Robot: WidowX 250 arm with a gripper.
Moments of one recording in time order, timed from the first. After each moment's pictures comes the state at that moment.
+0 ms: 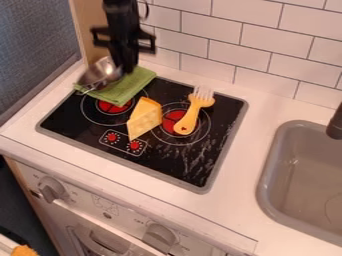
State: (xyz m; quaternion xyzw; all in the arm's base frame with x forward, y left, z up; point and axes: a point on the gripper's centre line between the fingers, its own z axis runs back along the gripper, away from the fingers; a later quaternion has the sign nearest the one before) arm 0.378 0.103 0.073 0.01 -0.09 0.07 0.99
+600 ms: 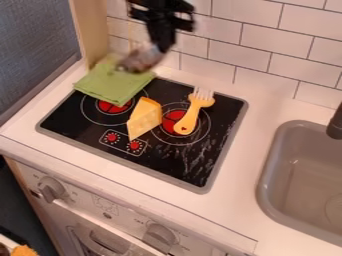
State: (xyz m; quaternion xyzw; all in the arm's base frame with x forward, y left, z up) arm 0.368 0.008 0.116 -0.03 -0.09 -0.10 0.99
